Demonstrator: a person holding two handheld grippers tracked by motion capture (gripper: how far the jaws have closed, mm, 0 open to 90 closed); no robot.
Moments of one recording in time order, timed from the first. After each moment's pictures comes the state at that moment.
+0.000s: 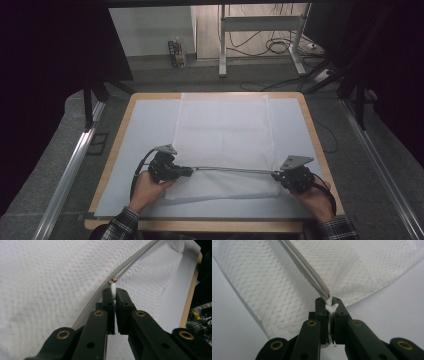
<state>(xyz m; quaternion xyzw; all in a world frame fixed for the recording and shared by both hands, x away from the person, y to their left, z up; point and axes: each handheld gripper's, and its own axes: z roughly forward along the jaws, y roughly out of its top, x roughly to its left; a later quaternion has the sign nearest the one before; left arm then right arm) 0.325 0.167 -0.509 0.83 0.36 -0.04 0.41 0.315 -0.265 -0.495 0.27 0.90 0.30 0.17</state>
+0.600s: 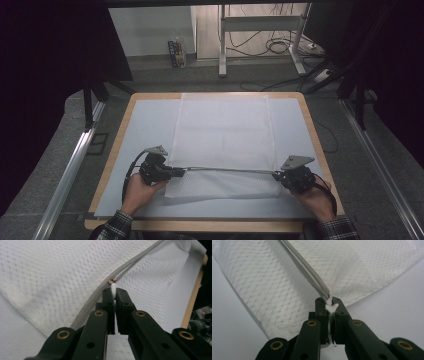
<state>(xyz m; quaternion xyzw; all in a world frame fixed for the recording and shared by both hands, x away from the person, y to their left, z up) 0.317 0.189 -0.510 0.82 0.39 -0.03 0.41 0.315 -0.266 -0.495 0.28 0.90 0.30 0.17</state>
